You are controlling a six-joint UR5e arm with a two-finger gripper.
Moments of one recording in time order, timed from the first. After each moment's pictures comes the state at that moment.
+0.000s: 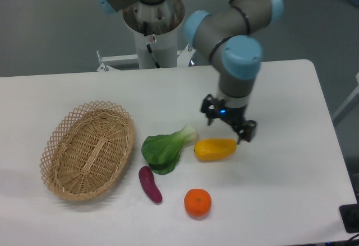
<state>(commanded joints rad) 2.66 -1.92 -1.62 -1.04 1.51 1.48</state>
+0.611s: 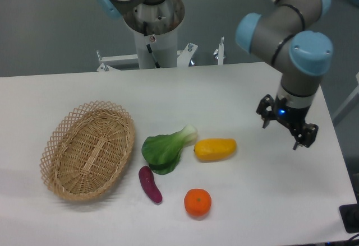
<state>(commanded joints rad) 2.73 -2.06 -1.40 -1.12 1.52 1.57</state>
